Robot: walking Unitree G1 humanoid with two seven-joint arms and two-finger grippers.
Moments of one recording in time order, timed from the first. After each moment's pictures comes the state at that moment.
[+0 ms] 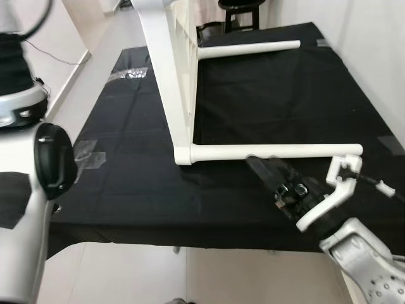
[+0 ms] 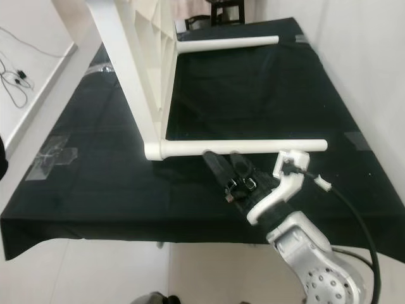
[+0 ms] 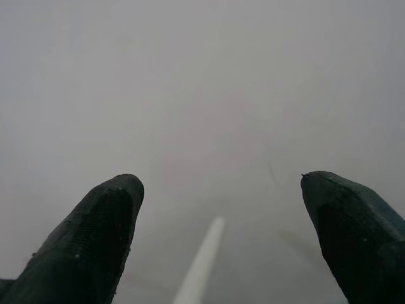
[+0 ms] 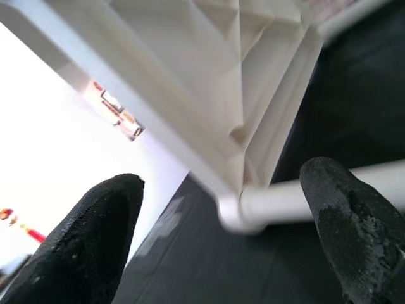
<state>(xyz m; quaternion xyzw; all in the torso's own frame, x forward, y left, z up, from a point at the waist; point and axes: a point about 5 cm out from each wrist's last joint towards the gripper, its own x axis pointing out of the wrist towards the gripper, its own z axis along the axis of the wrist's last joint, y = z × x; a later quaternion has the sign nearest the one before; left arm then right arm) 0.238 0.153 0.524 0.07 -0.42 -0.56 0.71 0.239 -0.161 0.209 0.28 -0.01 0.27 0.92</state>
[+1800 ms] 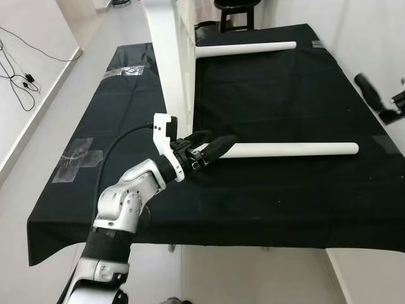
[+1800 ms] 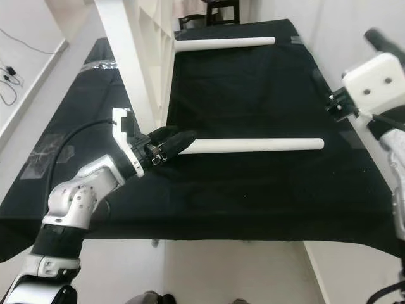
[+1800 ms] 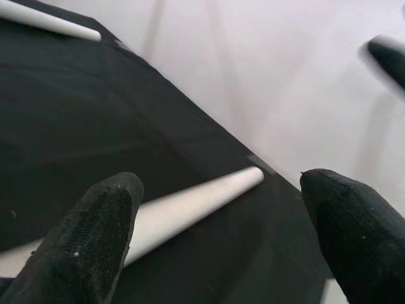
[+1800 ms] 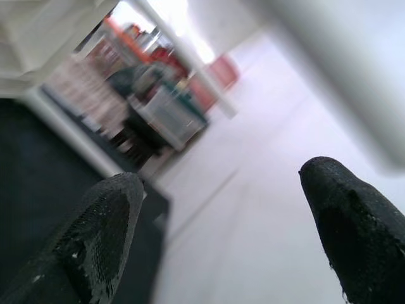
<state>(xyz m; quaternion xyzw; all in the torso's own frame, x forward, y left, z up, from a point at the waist) 0.340 0.078 0.212 -0.21 -0.03 -0.42 0.88 0.262 -0.285 0.355 -0.46 -0.23 -0.03 0.86</state>
